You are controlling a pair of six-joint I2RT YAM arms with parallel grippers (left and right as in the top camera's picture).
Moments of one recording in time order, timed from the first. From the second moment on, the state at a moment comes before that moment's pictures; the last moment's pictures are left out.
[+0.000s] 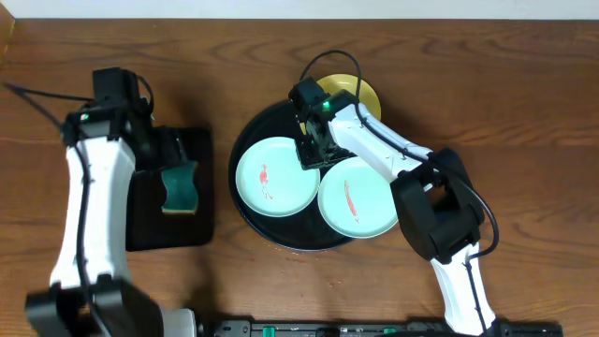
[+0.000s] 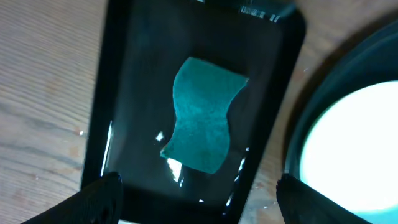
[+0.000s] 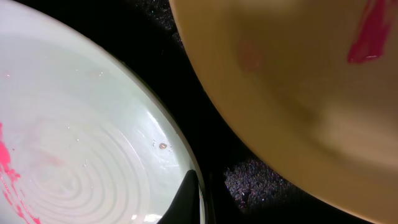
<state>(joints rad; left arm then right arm) 0.17 1.55 1.34 -1.14 -0.04 -0.15 0.61 2.27 1.76 -0.94 -0.12 0.36</state>
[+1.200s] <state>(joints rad) 0.23 1.89 1.22 -0.94 0.05 0.07 0.61 2.27 1.76 -0.92 -0.12 0.36</state>
